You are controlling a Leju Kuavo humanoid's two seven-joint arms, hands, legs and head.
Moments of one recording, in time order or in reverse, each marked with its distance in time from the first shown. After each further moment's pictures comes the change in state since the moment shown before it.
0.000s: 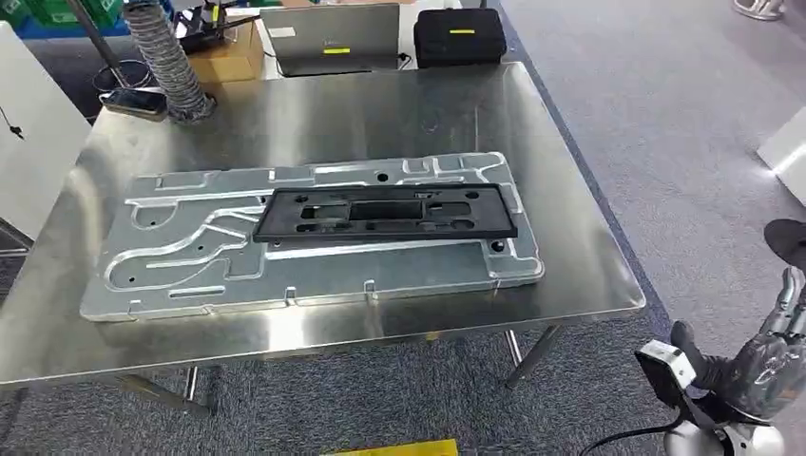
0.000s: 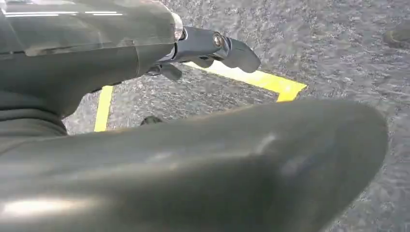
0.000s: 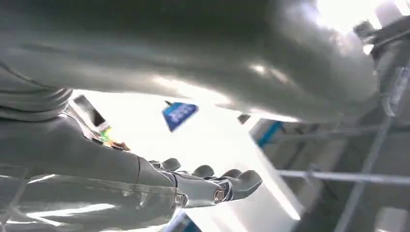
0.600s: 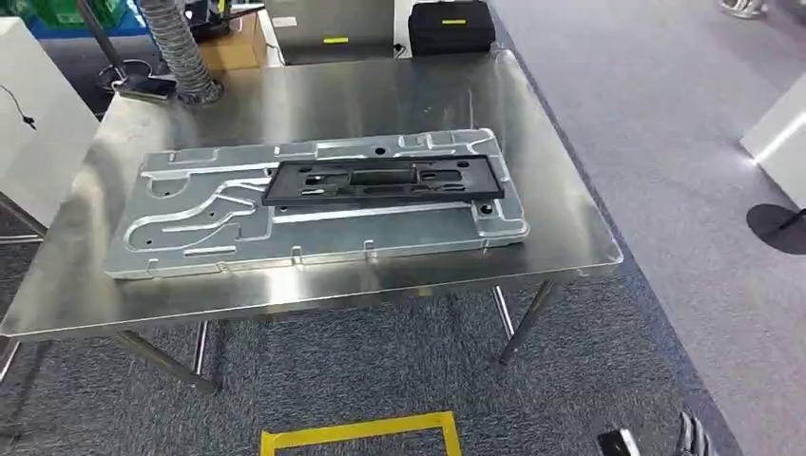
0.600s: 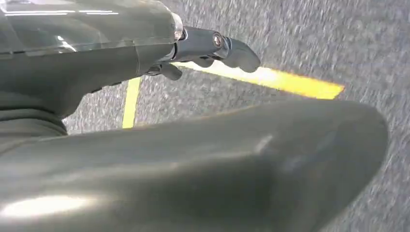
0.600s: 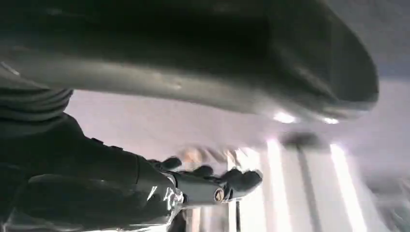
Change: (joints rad) left arm 0.009 -0.018 -0.002 0.000 -0.038 -0.019 0.008; right arm -0.043 -0.011 -0.345 0.974 0.296 -0.001 0.079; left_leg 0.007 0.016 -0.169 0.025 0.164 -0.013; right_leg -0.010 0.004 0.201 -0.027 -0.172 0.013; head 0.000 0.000
